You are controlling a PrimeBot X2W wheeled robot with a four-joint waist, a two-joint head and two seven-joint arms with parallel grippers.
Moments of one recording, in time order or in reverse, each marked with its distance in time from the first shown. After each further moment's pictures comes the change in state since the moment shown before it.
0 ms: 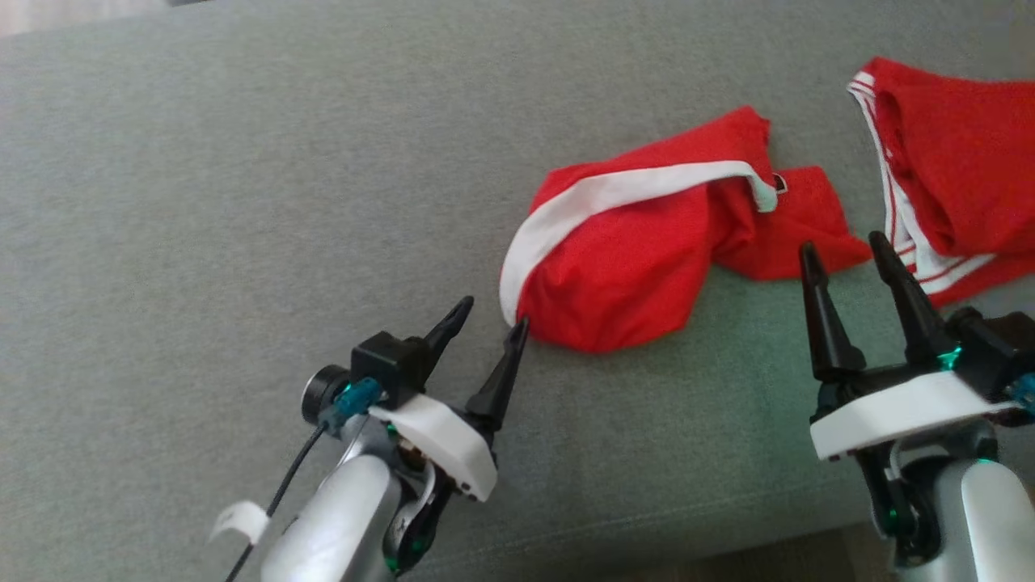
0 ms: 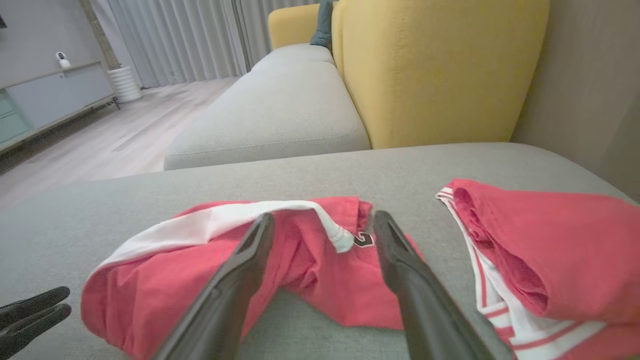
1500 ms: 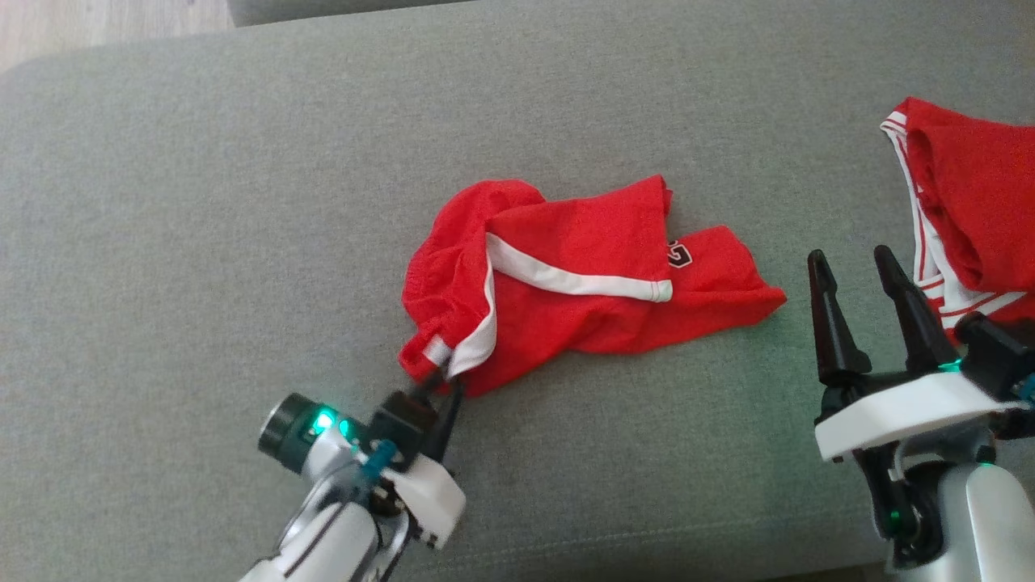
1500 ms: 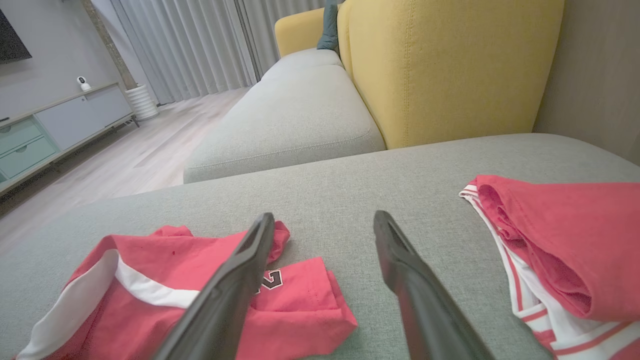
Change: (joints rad) left arm 0.013 0.165 -0.178 -0.003 0.170 0.198 -0.026; right arm 0.002 0.022 -0.035 0.040 0.053 0.000 0.020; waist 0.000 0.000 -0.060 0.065
